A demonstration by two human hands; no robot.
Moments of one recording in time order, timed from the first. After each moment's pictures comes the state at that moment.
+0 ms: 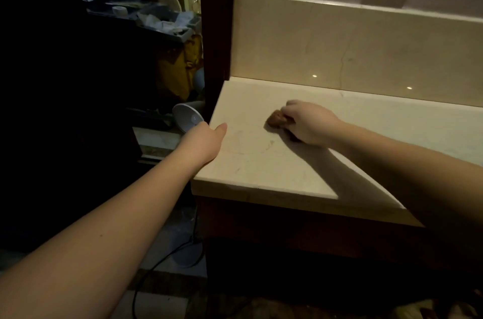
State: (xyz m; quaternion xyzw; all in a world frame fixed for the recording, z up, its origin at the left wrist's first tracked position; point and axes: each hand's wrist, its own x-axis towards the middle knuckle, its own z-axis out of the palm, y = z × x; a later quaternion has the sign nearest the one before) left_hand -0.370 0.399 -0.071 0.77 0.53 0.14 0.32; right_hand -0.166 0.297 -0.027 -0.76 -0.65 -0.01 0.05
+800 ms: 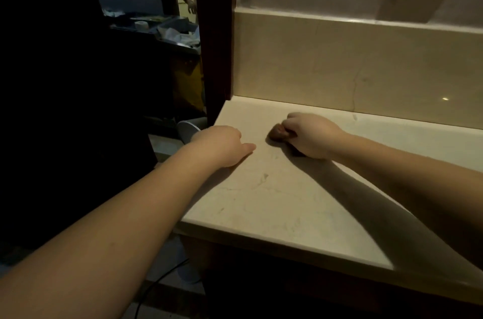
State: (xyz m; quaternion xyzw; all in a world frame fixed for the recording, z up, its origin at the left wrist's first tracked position) left_hand -0.300 0.415 -0.033 0.88 0.46 -0.06 0.06; right_hand -0.104 0.345 -0.037 -0.73 -0.68 0.00 0.06
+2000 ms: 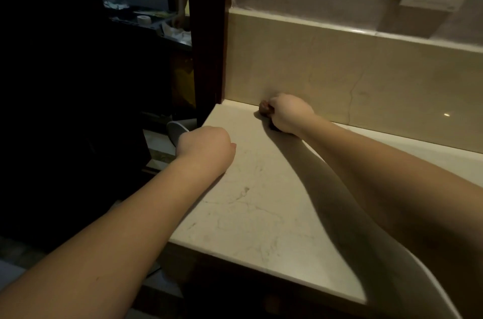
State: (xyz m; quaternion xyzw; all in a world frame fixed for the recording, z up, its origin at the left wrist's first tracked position) left_hand -0.282 0.400 -0.028 0.84 0.55 -0.04 -0.02; right_hand -0.076 0.429 -0.033 -0.77 -0.63 -0.04 0.06
